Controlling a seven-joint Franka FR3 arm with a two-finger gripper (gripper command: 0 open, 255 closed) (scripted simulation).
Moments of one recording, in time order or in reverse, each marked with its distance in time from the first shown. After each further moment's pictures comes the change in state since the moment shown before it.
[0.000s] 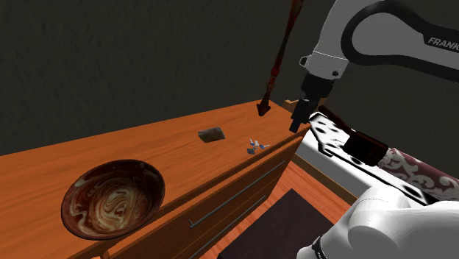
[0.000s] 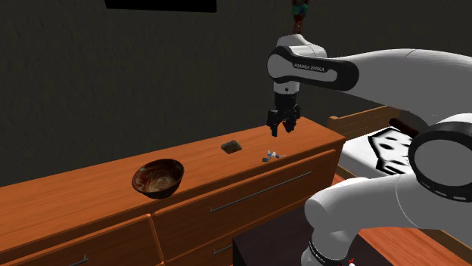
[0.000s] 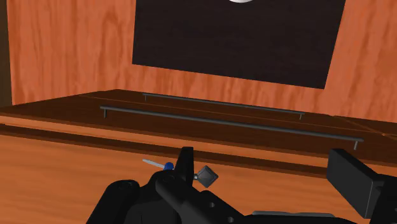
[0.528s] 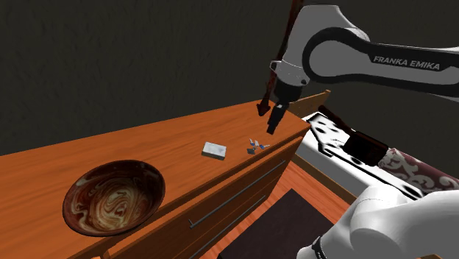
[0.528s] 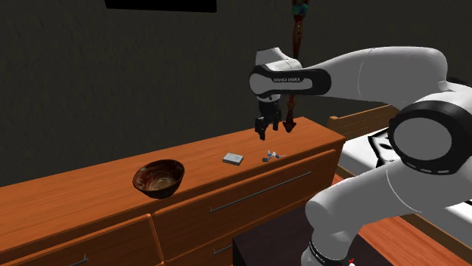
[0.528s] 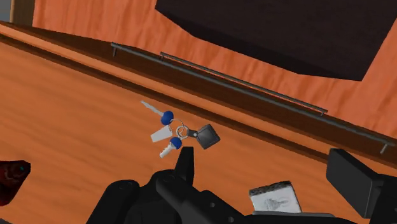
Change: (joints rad) arm 0.053 0.157 0.045 -0.006 -0.079 0.212 -0.111
